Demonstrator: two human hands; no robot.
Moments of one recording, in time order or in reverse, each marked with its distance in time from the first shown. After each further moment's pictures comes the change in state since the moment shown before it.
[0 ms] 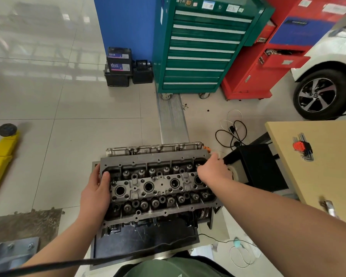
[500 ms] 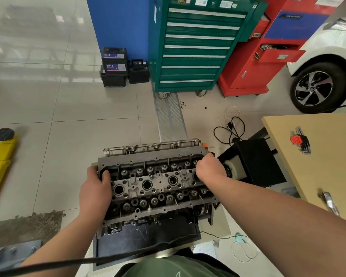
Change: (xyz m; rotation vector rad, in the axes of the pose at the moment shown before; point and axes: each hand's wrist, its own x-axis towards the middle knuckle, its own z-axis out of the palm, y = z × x) left_hand 0.005 0.011 0.006 0.272 0.152 0.082; right_hand -0.004 -0.001 0.004 0.024 -0.032 -0.036
